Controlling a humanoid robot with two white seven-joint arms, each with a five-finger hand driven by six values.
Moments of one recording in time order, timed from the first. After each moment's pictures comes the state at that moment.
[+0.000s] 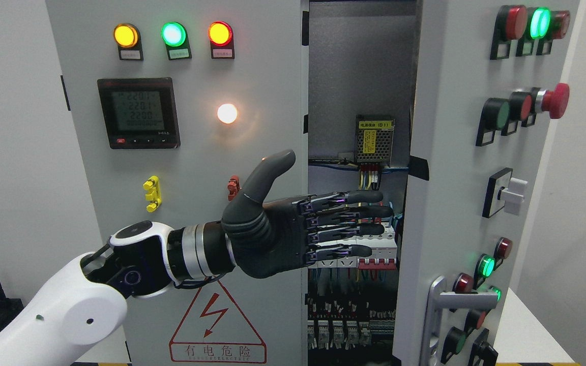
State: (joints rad) left arm -1.27 0.47 -0.85 -1.51 1.46 0.38 -0.59; right arm 0.14 0.12 0.10 -0.07 -0.10 -0.08 0.06
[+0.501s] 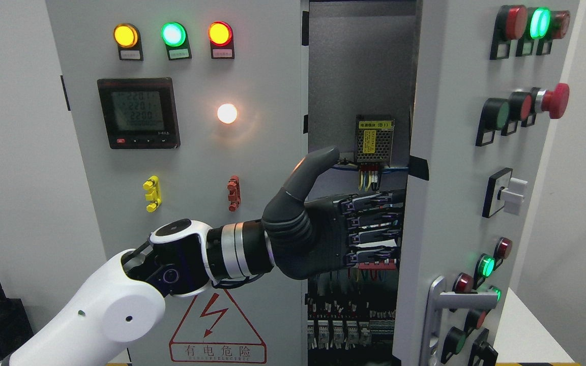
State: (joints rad) left arm -1.28 0.37 -0.85 -1.50 1.45 0.38 -0.54; right arm 0.14 0.12 0.10 -0.07 -0.10 -0.08 0.06
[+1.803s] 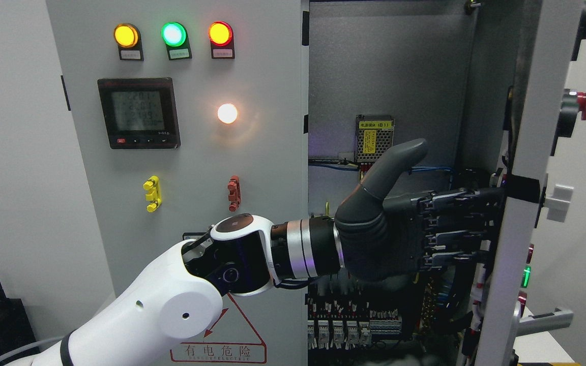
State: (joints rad) left arm -1.40 0.24 -0.97 -1.49 1.48 0.31 -0.46; right arm 0.14 0.12 0.10 -0.07 -0.10 -0.08 0.06
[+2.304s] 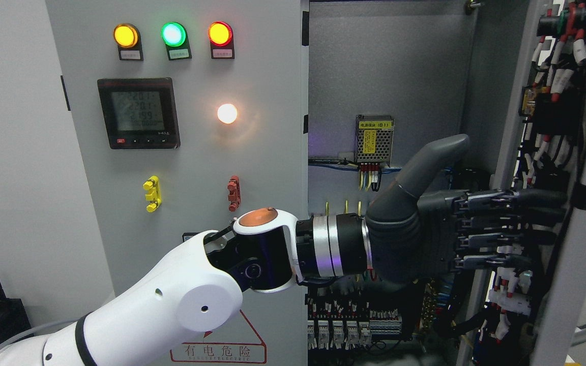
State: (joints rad) left arm -1.48 0.20 -1.07 -1.46 1.54 0.25 -0.45; right arm 0.14 0.12 0.10 -0.07 -0.10 -0.08 0.06
